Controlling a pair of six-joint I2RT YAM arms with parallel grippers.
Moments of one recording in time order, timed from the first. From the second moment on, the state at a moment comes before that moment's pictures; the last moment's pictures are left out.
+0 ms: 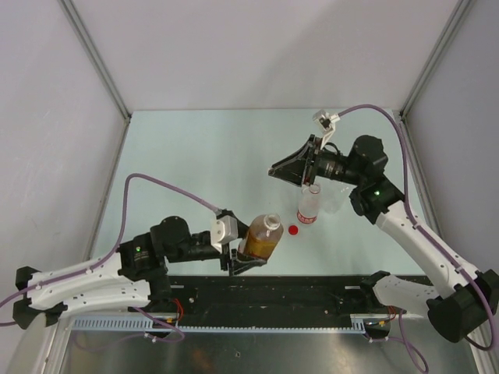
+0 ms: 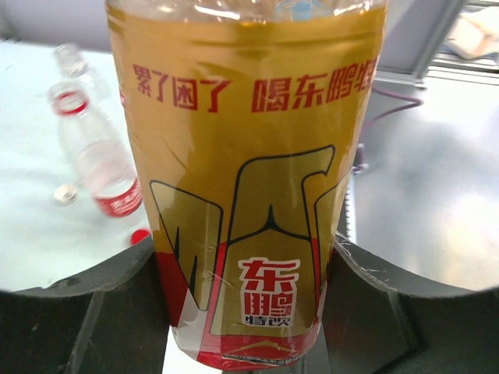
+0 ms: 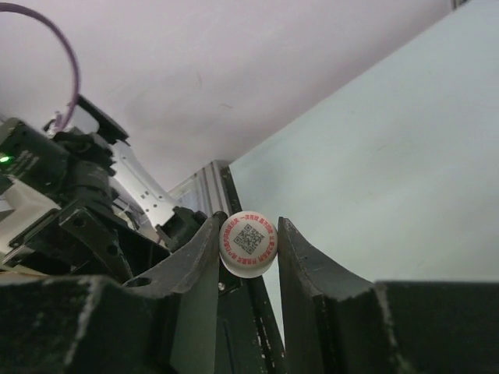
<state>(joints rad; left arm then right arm) -1.25 0.69 0.74 -0.12 0.23 -0.04 0.51 1.10 1.04 0.16 -0.78 0.58</state>
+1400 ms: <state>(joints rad) -1.02 0.75 0.58 -0.30 -0.41 -0.38 0.69 1.41 1.04 -0.24 -0.30 0.29</state>
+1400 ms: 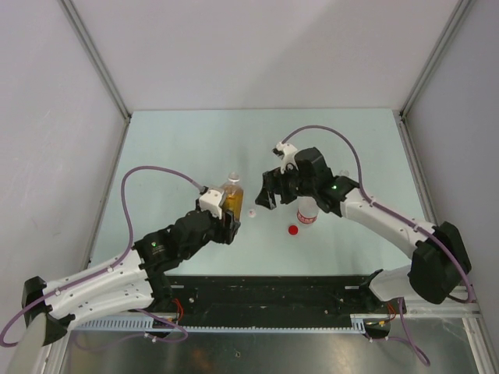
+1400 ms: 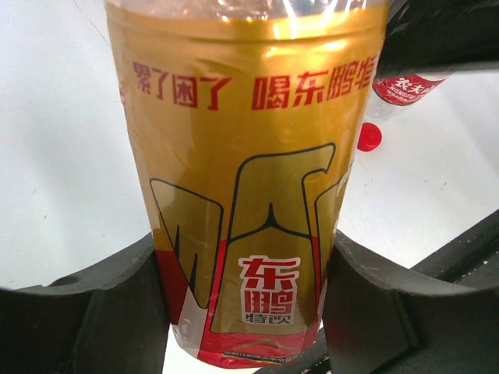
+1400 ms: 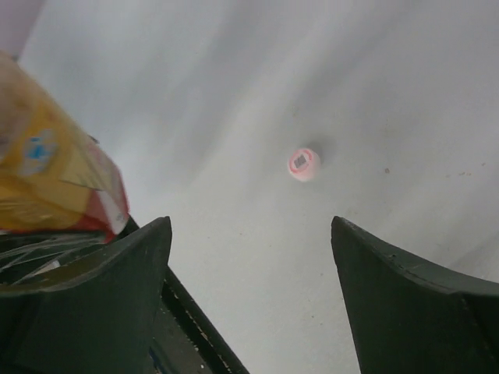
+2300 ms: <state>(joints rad) -1.01 0.75 0.58 -0.23 -0.06 -0.27 0.66 1.24 1.04 0.14 -0.69 0.53</state>
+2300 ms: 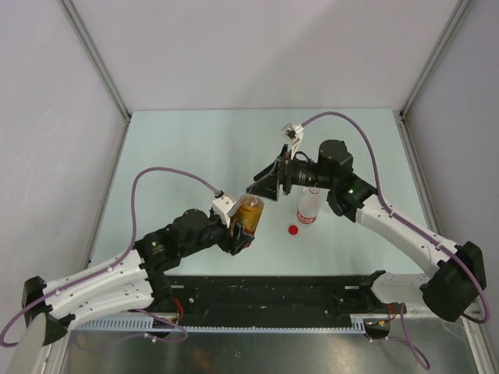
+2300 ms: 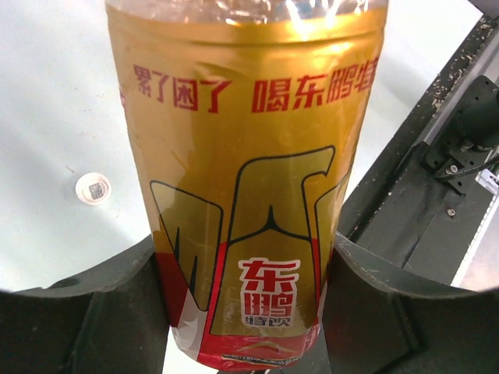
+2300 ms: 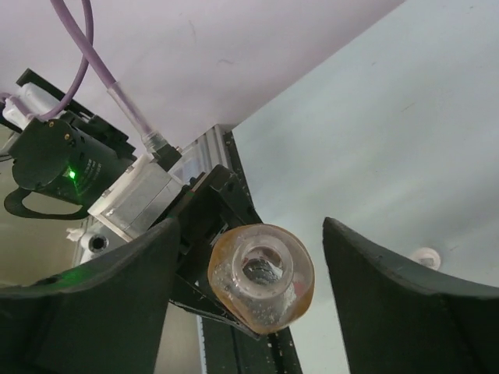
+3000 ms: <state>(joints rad) -1.01 0.75 0.60 -0.20 -0.02 -0.24 0.68 1.27 1.04 0.16 -0.73 0.52</state>
